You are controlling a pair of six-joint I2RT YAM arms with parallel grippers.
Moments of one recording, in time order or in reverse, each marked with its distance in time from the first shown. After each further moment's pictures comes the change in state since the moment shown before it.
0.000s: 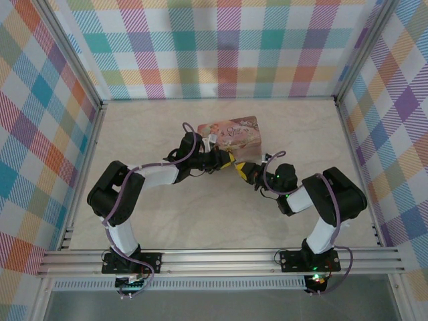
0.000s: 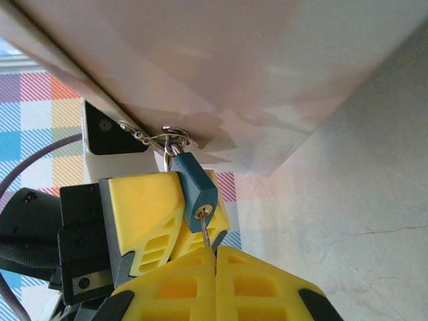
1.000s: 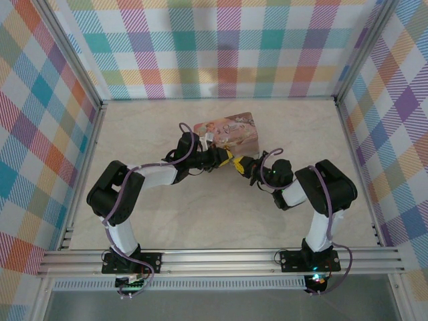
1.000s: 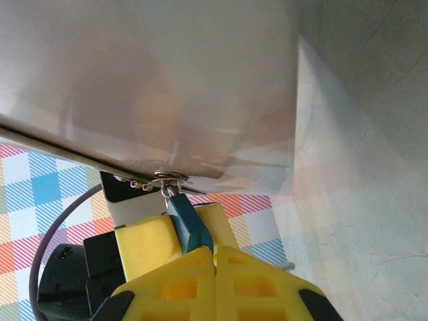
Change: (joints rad) left arm 0.014 0.000 -0.020 0.071 -0.019 -0.048; right arm 0.006 0.118 0.095 0.063 0.011 0.204
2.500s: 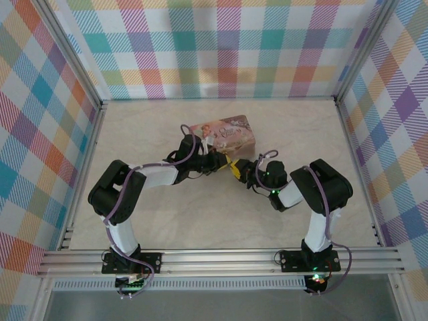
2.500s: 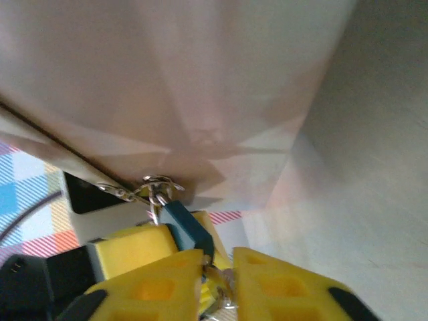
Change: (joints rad) left arm -0.004 0.014 0.000 -0.115 -0.024 0.123; right arm 0.062 0.017 -0.013 -0.078 0.081 -0.093
